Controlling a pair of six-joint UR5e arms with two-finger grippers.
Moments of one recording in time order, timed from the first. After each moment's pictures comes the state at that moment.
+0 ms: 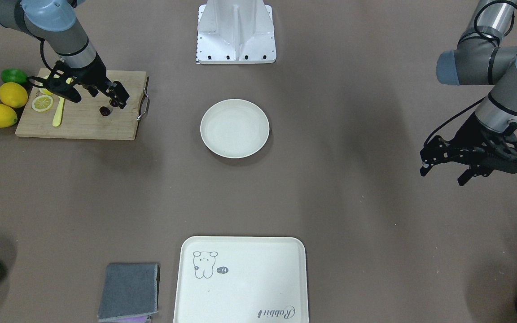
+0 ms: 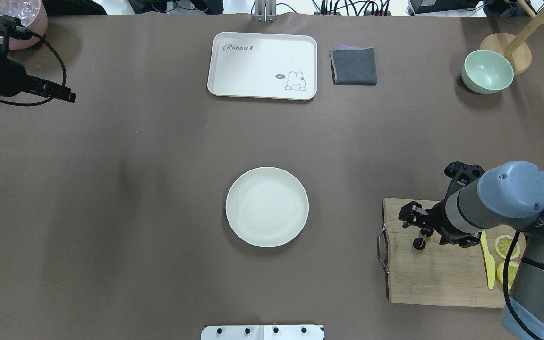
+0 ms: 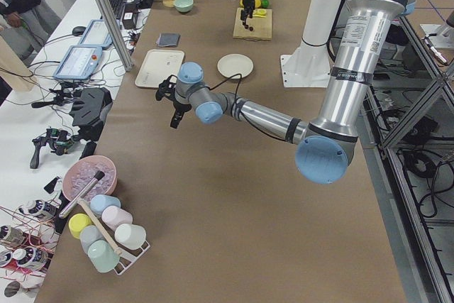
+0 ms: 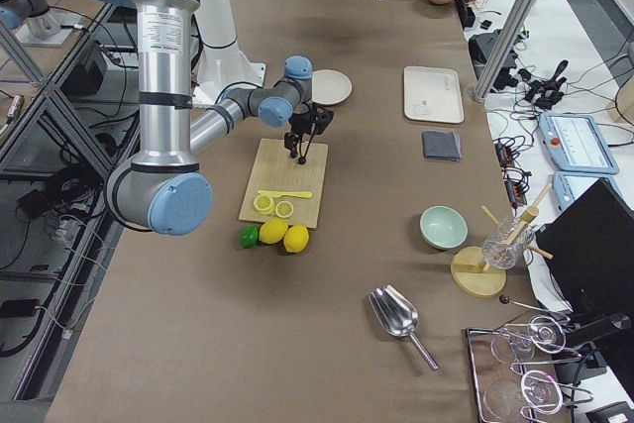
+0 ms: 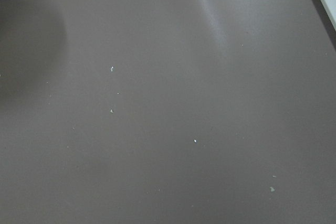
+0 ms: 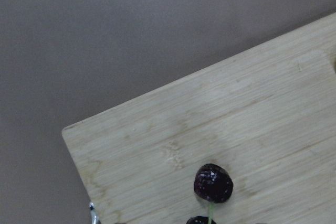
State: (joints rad) left arm -1.06 -1.80 -1.64 -2.15 -2.11 -0.65; right arm 0.51 -1.59 2.07 -1.35 1.93 1.65
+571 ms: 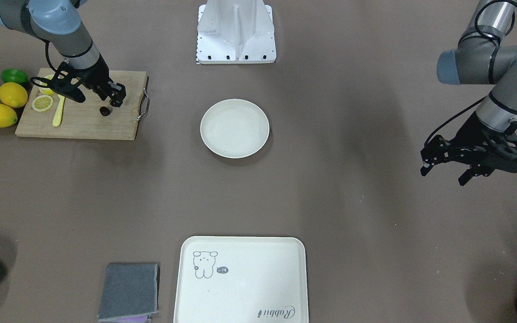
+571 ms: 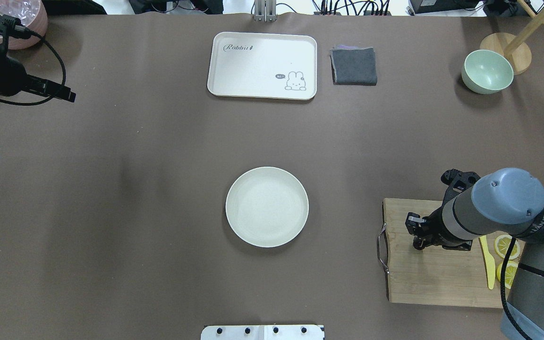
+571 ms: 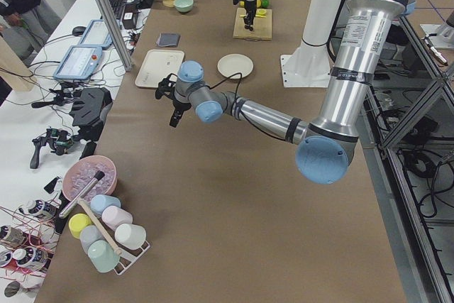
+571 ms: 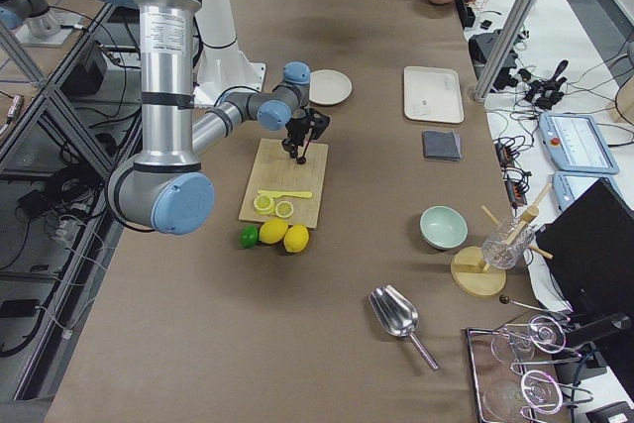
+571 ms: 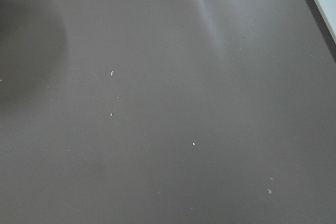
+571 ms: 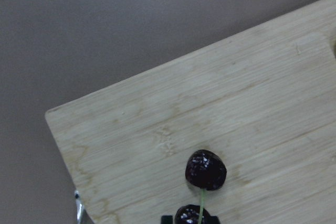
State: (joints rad) left arm -1.06 -1.80 -1.64 -2.15 -2.11 -0.65; right arm 0.49 -1.59 2.07 -1.37 1.93 1.65
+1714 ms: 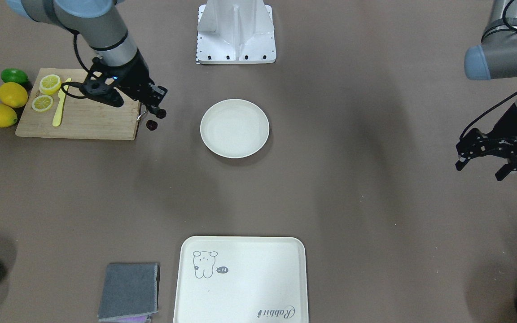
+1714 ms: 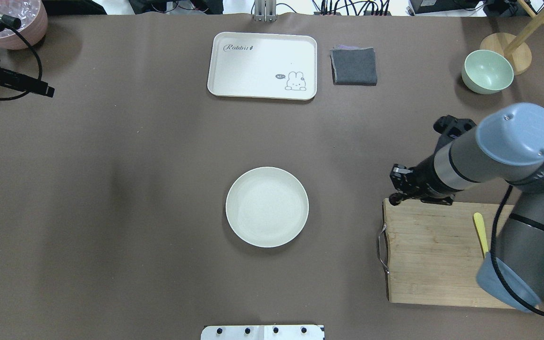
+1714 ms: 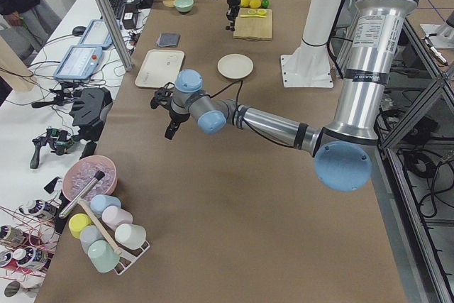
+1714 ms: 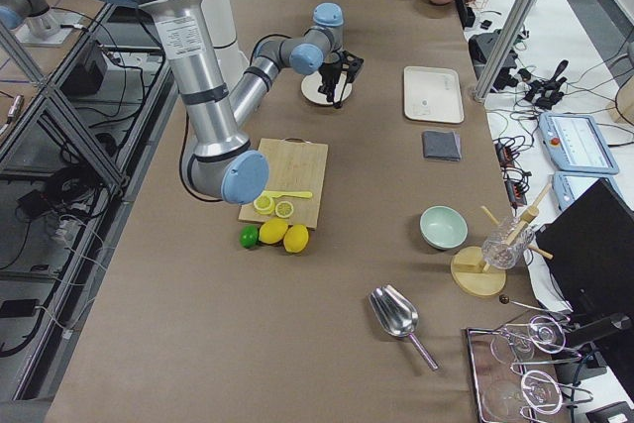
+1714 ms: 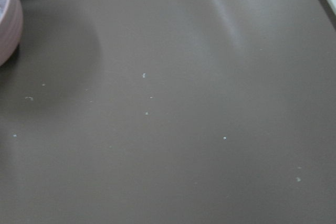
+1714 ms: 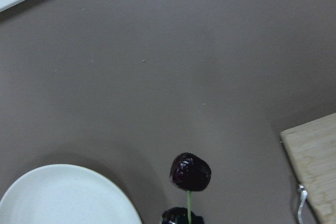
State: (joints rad) left arm -1.18 -1.71 -1.65 -2.14 -2.15 -0.48; right arm 0.61 -1.09 1.97 -1.64 1.98 1.57
